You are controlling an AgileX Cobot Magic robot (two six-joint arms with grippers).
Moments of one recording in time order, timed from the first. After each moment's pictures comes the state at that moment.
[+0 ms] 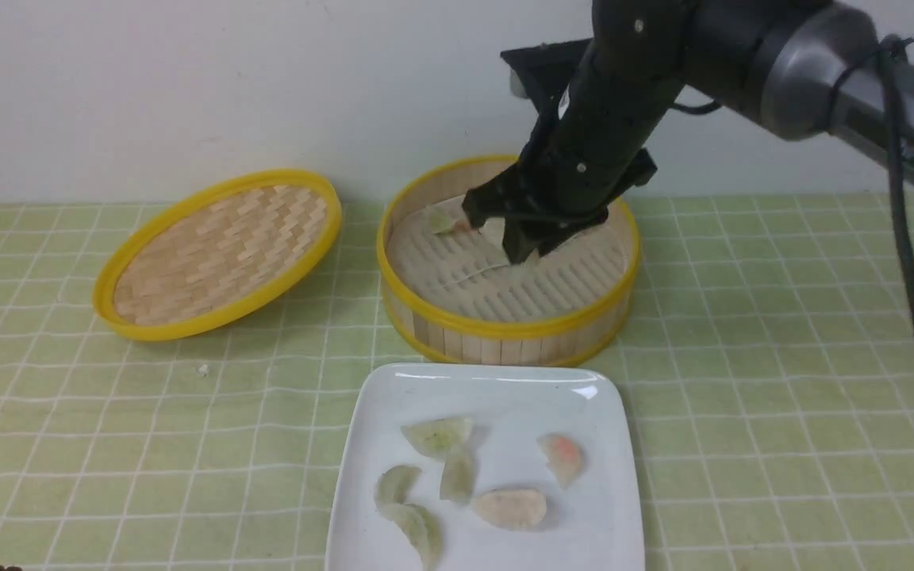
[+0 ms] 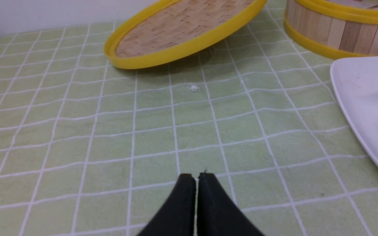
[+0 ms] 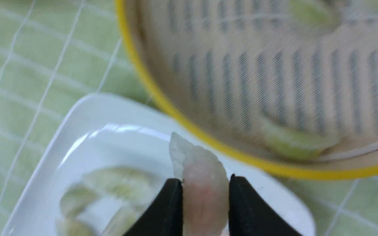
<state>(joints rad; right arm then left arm) 0.57 2.05 -1.92 0.14 1.24 0.07 -0.03 -0.01 0.03 -0.10 0.39 0.13</state>
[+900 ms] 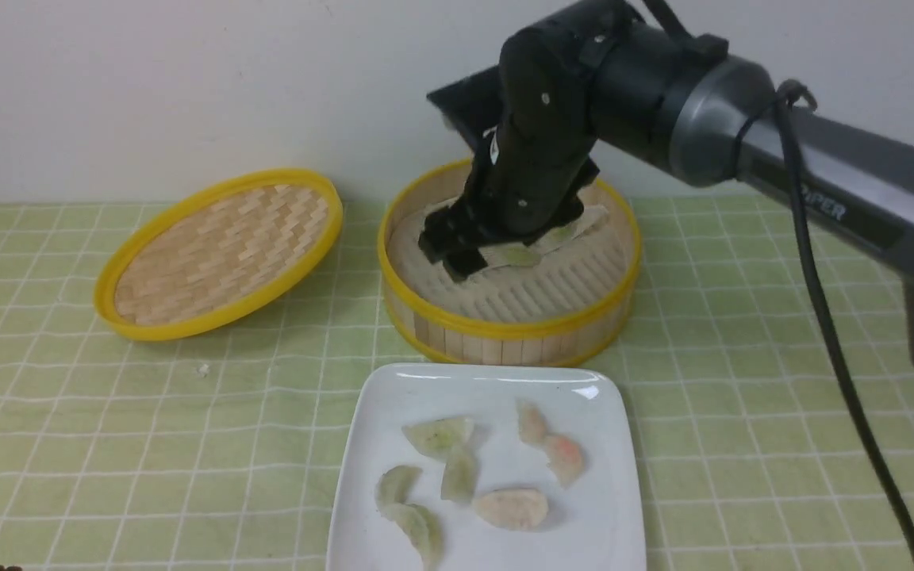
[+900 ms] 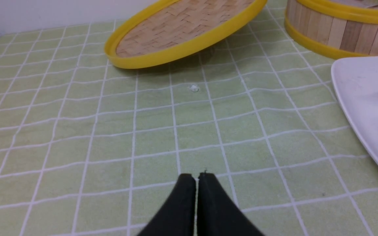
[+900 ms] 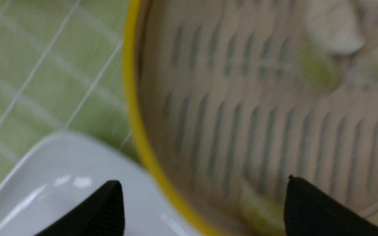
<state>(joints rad) 0.60 2.19 -2.08 -0.09 1.12 0.10 -0.03 -0.01 0.03 -0.10 0.39 0.13</state>
